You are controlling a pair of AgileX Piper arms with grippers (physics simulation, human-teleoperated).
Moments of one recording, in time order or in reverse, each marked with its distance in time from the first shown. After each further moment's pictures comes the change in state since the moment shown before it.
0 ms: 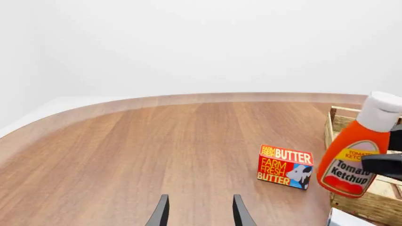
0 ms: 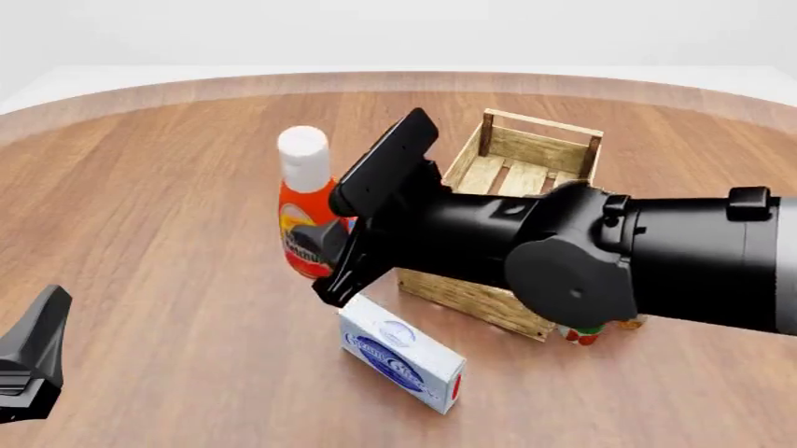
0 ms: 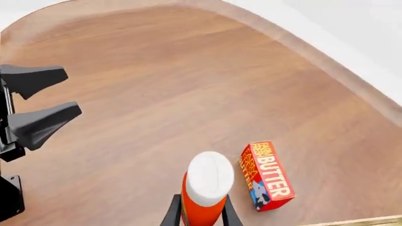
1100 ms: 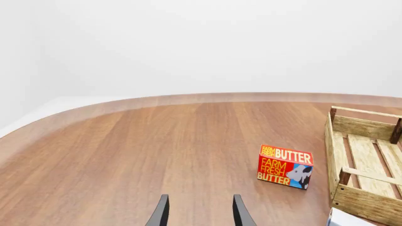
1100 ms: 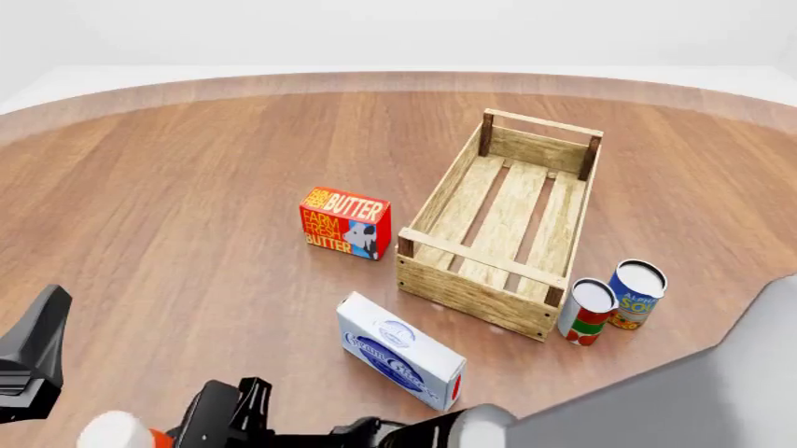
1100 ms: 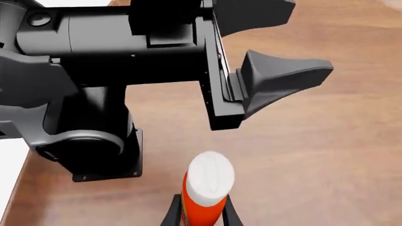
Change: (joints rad) left arm 0.000 0.000 0.000 0.000 0.000; right arm 0.413 0.456 -0.032 -0.310 0.002
